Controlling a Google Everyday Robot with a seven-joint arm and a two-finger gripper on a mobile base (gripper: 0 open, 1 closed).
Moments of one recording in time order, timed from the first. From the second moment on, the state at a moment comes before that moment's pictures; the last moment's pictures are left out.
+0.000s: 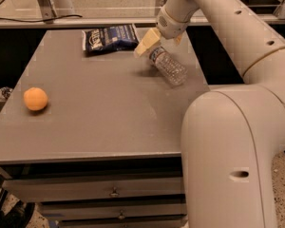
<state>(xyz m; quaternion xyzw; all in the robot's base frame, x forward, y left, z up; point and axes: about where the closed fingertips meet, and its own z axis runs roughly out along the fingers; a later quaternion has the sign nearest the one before) 0.747 -0.065 0.859 -0.31 0.93 0.13 0.17</state>
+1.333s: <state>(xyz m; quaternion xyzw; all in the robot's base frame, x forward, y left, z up) 0.741 -0.098 0.862 -0.35 0.92 0.00 0.16</state>
